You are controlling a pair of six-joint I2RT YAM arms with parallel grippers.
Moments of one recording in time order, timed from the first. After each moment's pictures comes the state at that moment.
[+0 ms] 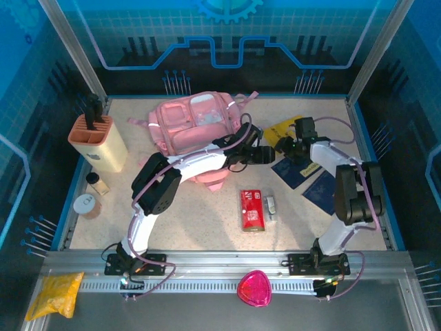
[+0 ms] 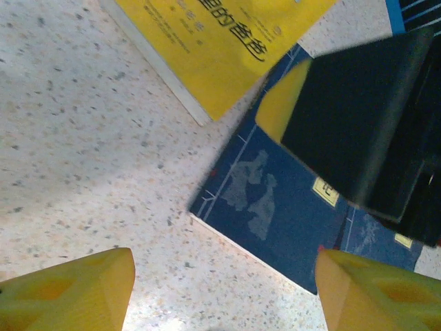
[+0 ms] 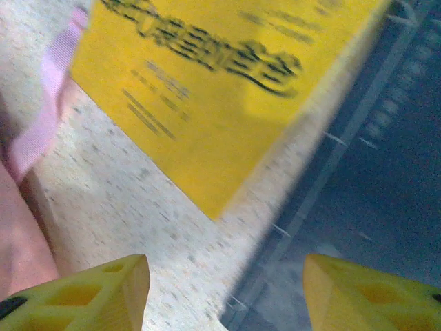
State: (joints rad) left arm -0.74 2.13 1.63 -0.26 0.18 -0.73; right arm 0.11 1.74 1.11 -0.39 -0.13 0.73
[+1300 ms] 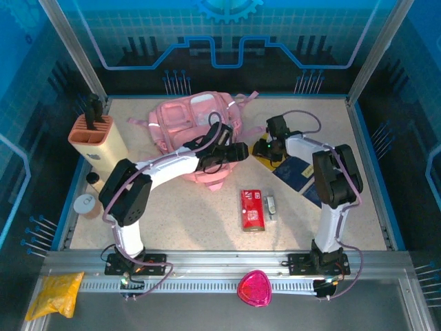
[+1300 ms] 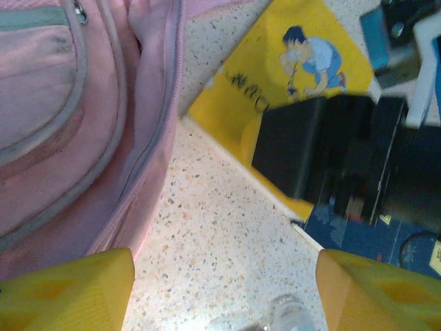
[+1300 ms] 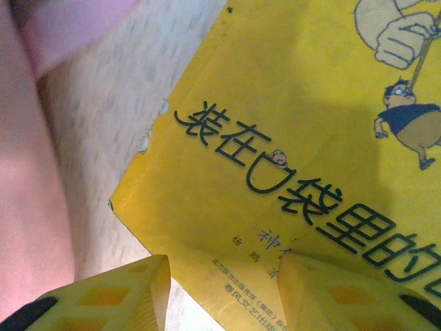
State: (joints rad) left arm -0.64 1.83 1.29 -0.23 0.09 -0.76; right arm 0.29 1.93 1.24 -0.41 -0.18 0.52
